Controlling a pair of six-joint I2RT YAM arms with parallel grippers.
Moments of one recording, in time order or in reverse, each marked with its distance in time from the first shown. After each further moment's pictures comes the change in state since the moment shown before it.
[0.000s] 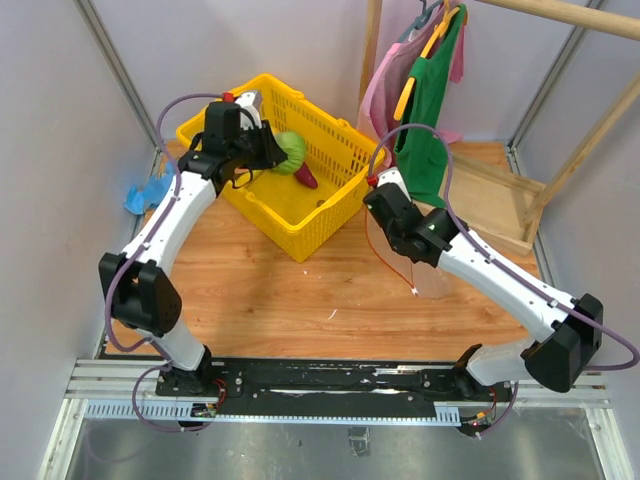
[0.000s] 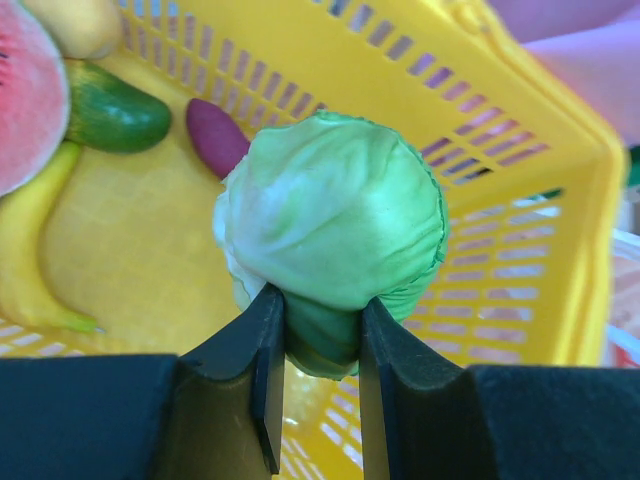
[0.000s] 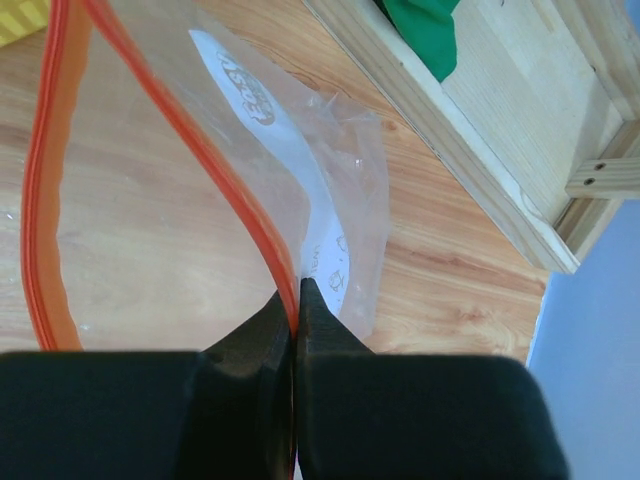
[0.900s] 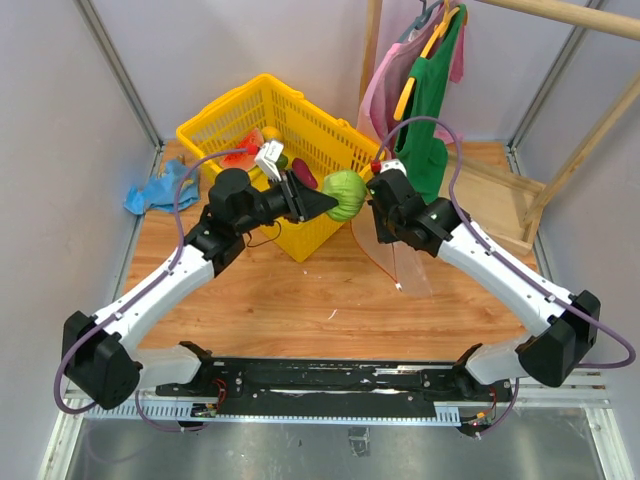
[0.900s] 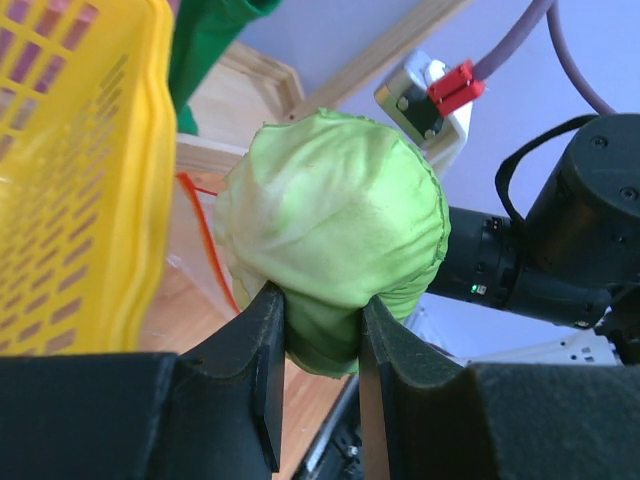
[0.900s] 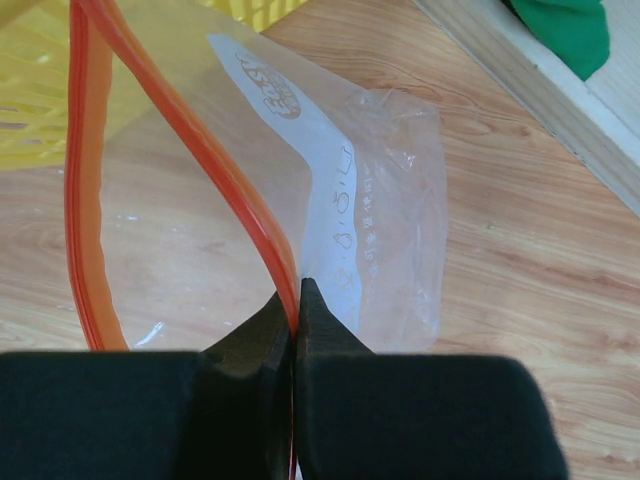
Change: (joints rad) left arm -0.283 -0.447 -0.574 0.555 0.224 -0.441; right arm -0.045 0.051 0.084 0.027 -0.235 0.169
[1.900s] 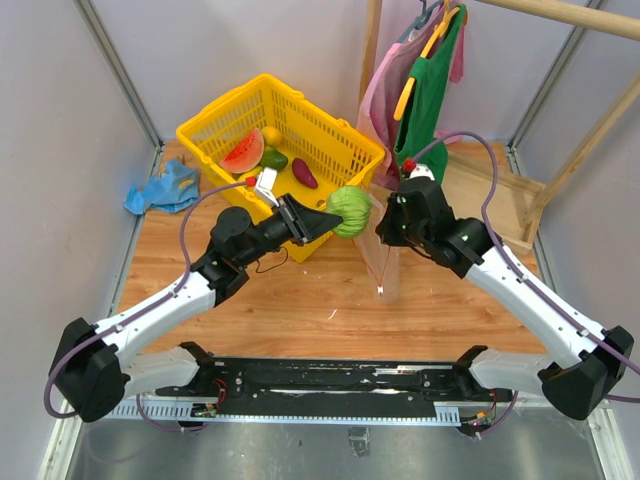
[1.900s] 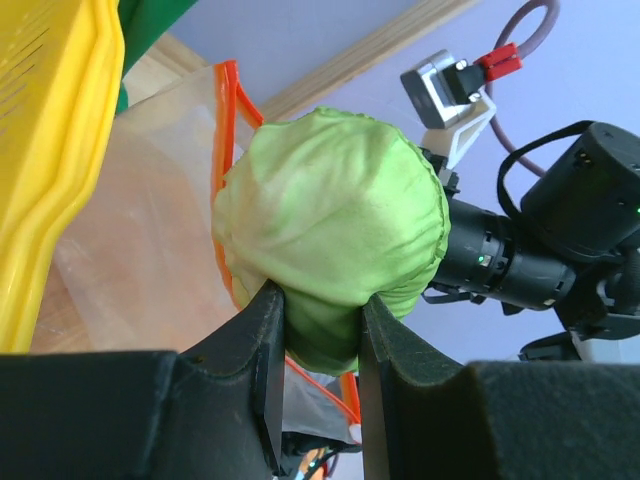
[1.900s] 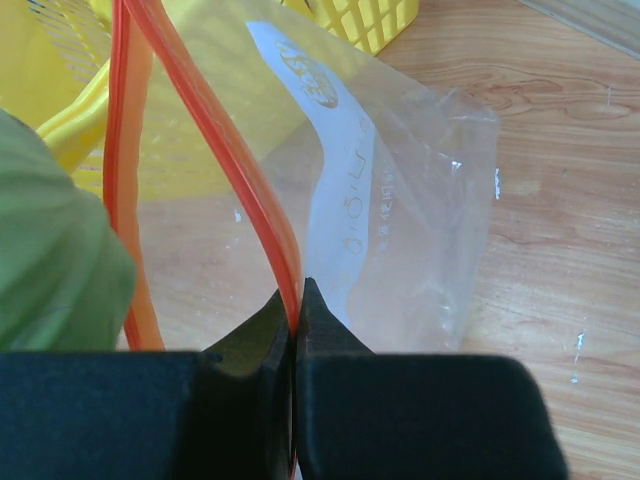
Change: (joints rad) left arm -0.134 -0.079 -0.276 0.338 -0.163 -0.261; right arm -0.050 -0.201 -0.158 0.182 -0.195 0.235
